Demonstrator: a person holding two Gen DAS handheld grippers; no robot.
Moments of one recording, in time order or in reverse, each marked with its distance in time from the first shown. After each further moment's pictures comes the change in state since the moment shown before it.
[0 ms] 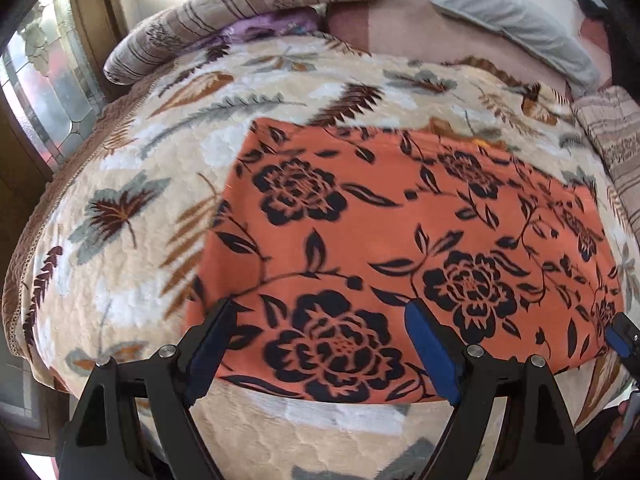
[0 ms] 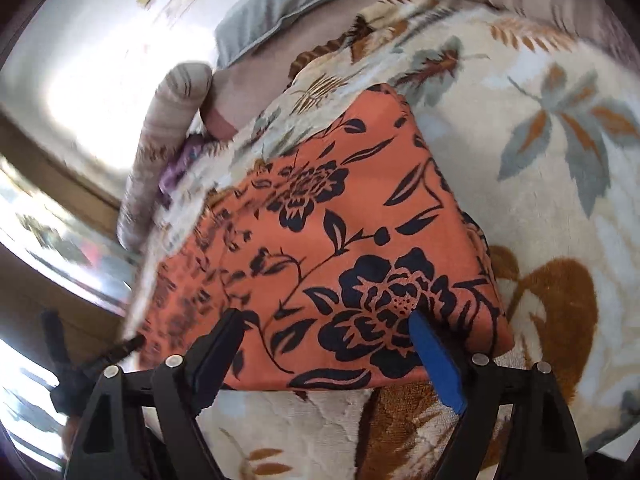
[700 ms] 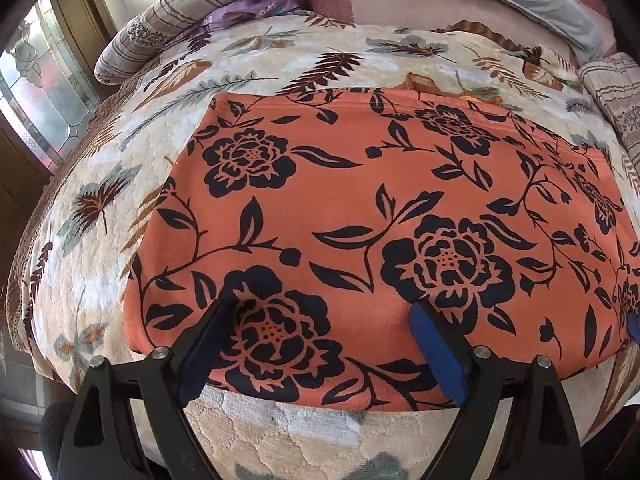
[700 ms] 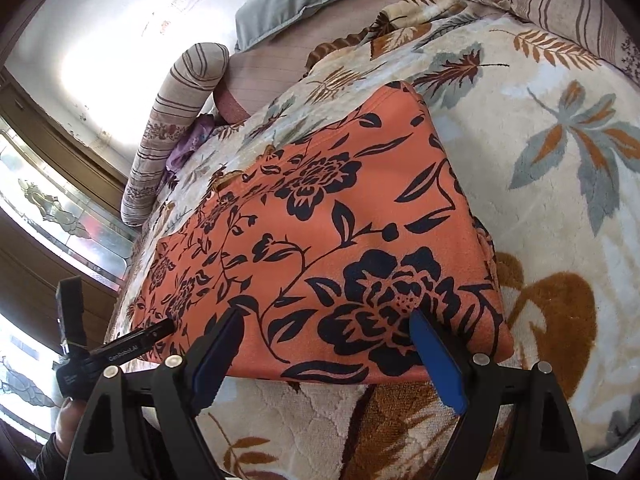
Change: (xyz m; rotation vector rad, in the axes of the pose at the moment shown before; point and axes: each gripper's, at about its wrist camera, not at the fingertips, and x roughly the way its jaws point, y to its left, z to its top) left arm 0.021 -0.039 -0.011 0.025 0.046 0.066; right arm -0.002 -0.005 0.001 -0.047 0.023 0.042
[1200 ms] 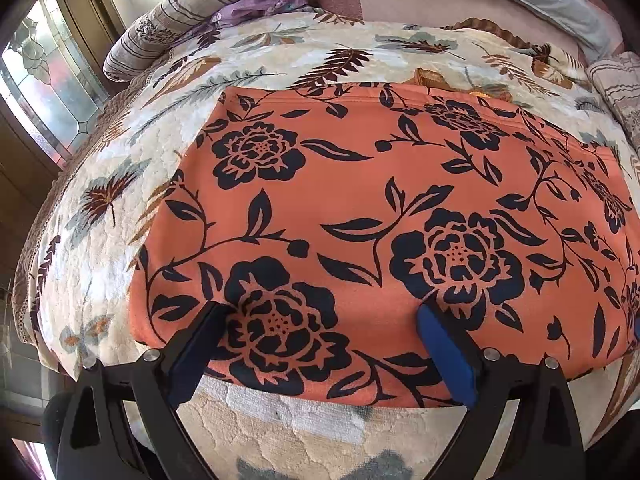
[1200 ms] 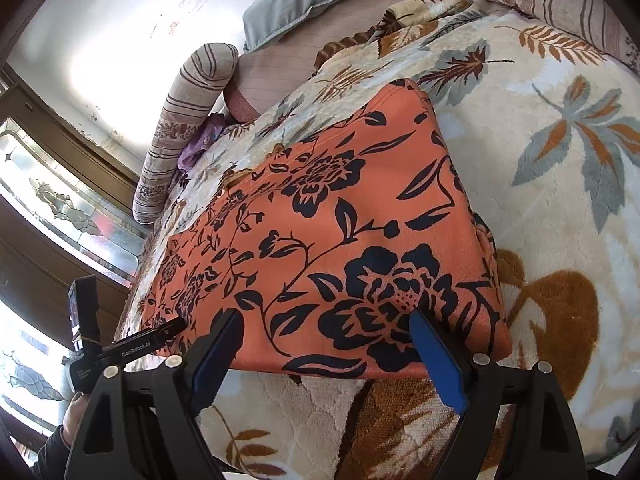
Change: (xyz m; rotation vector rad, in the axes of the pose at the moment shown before) left arm -0.003 -0.002 -0.003 0.000 0.002 0.041; right arm -0.004 -0.007 -0.001 -0.007 0.007 0.052
